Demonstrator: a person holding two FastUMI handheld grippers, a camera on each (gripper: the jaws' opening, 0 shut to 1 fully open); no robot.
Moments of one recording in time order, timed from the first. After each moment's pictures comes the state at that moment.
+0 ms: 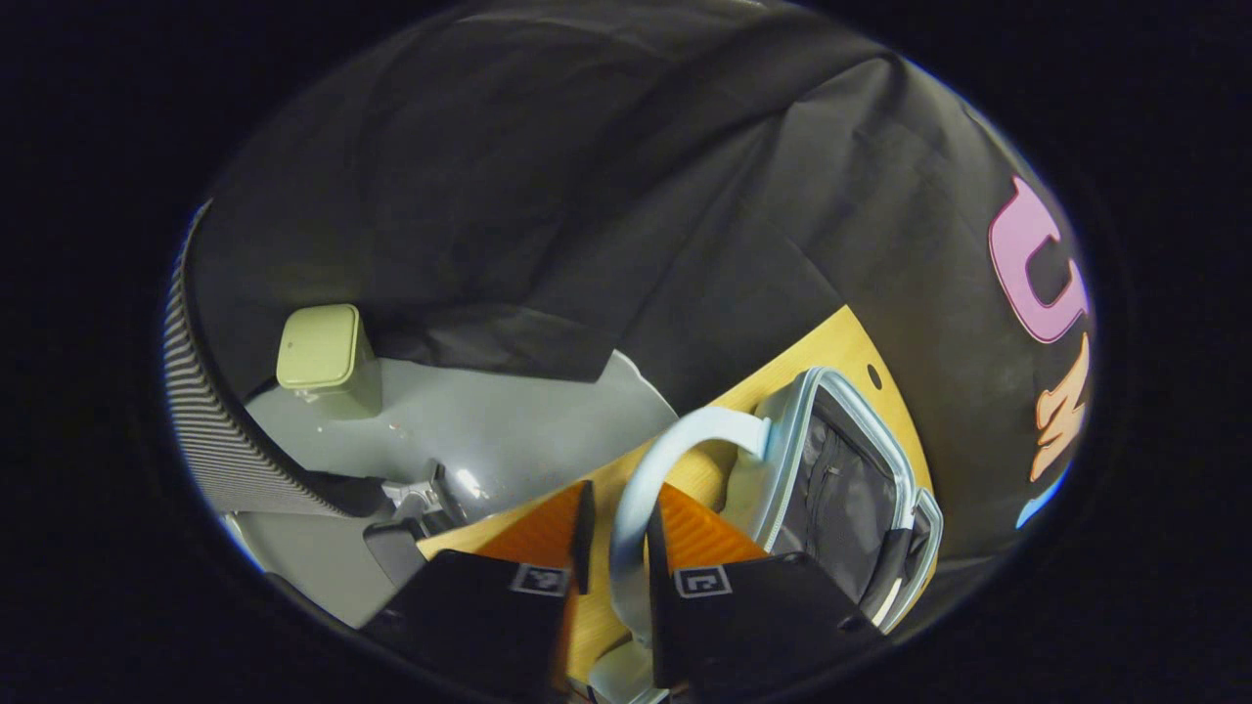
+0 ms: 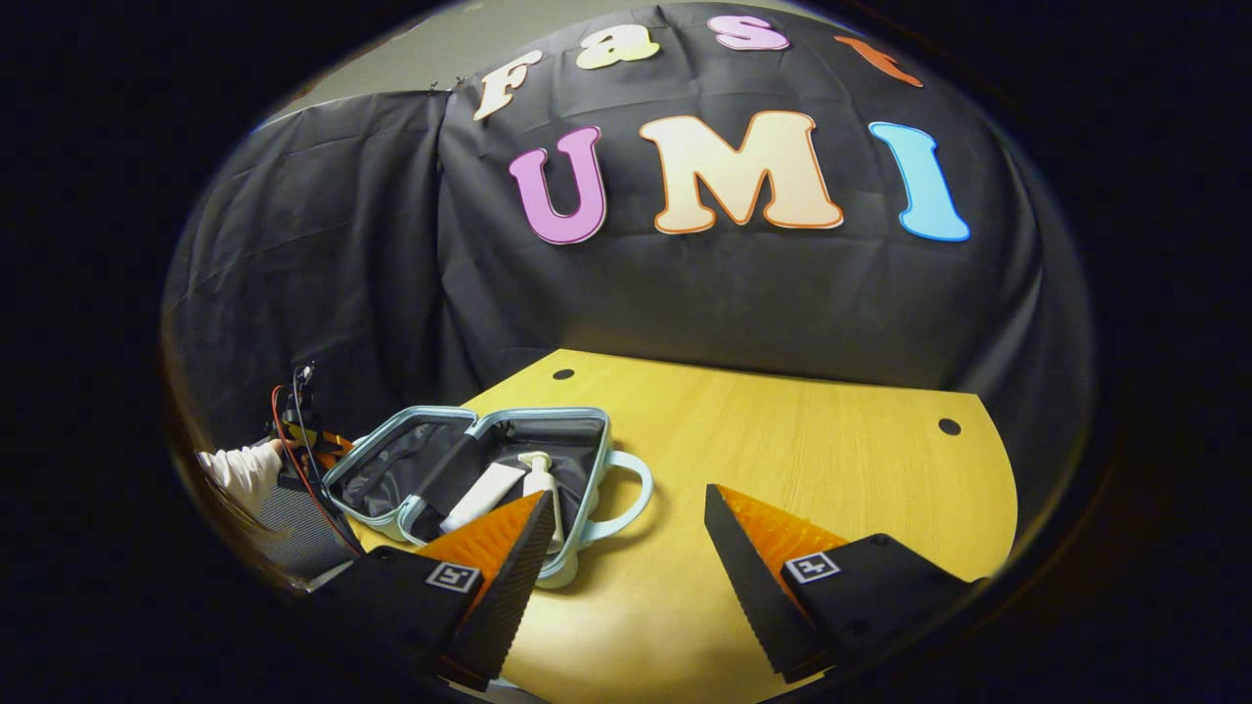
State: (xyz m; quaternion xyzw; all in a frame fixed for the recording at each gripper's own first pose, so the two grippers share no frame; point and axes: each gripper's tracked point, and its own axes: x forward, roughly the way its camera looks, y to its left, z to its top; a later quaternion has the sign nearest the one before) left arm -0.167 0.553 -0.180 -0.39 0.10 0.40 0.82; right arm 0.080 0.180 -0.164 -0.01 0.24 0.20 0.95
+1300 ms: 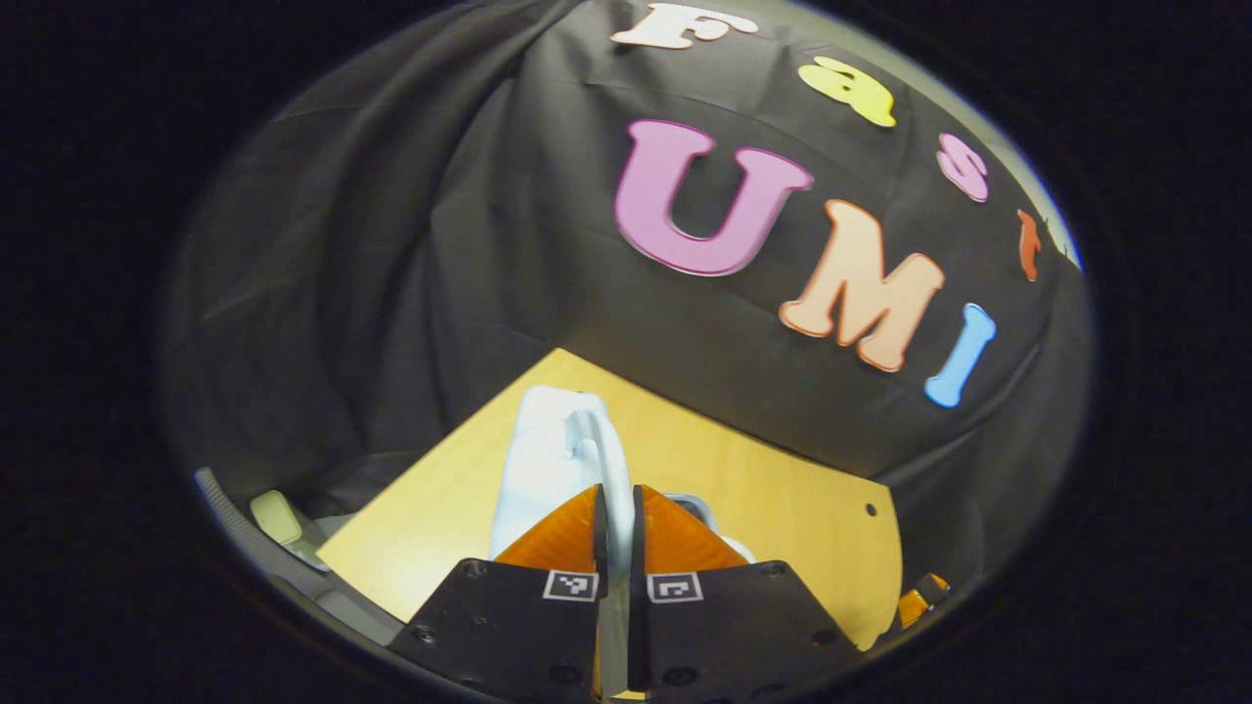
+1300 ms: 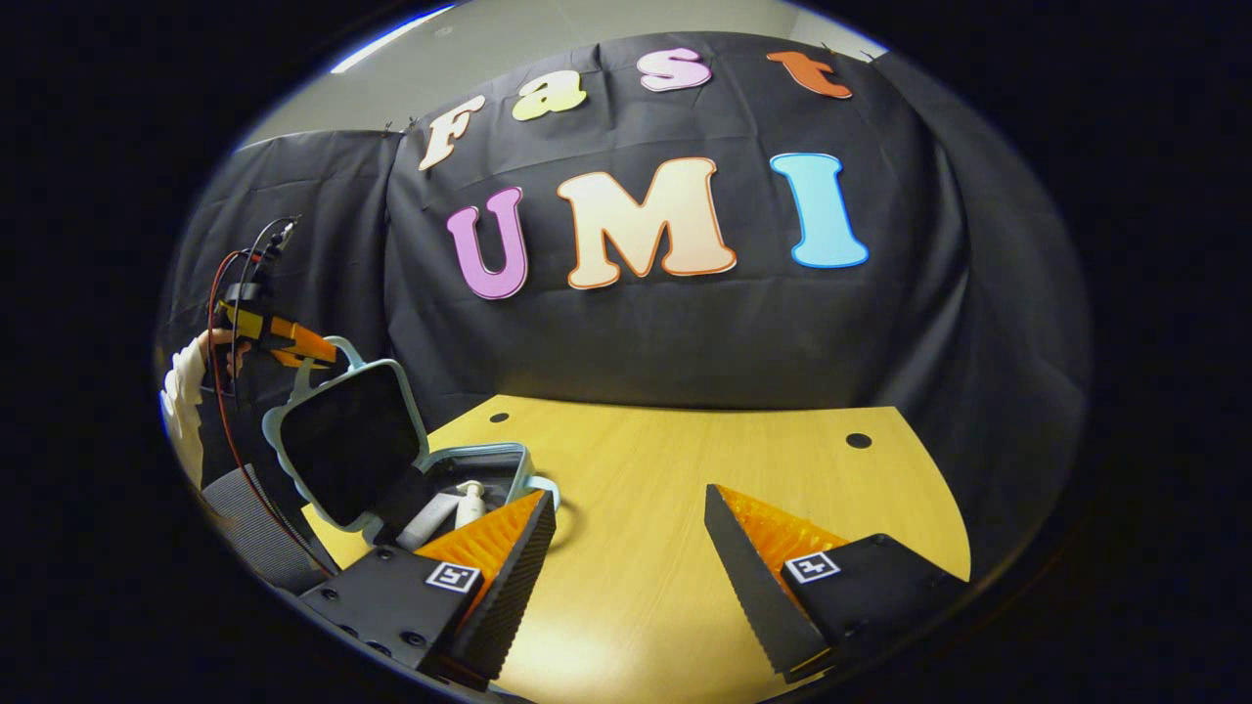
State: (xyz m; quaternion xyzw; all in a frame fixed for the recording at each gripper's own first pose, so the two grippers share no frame) left arm 0.002 0.242 0.092 -0.15 0.06 0.21 0.97; right arm 0.061 0.063 -0.107 0.00 0.16 0.11 0.98
